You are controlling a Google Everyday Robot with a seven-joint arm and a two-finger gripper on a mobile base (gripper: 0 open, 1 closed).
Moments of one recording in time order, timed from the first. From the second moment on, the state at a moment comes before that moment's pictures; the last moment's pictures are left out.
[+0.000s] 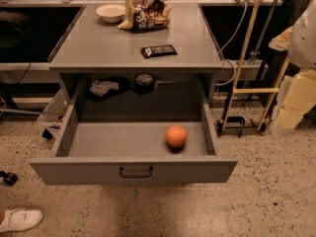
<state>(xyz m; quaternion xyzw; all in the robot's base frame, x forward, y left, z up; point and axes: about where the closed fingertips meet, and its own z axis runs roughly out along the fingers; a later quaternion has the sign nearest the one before) 0.438 -0.216 0.977 -0.60 0.78 -0.04 0.16</state>
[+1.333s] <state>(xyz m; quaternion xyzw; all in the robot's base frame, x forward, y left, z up) 0.471 -0.178 0.946 -0.62 0.76 0.00 0.18</state>
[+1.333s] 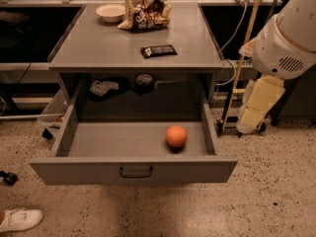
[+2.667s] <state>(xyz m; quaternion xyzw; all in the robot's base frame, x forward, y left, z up) 0.606 -0.028 0.820 -0.65 0.71 0.09 0.27</state>
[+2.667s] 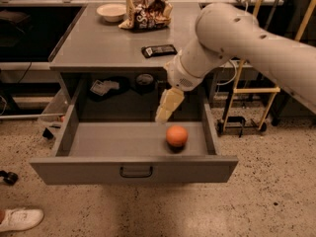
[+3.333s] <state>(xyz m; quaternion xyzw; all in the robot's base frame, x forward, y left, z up) 0.628 -0.033 0.778 -0.63 0.73 0.09 0.25</state>
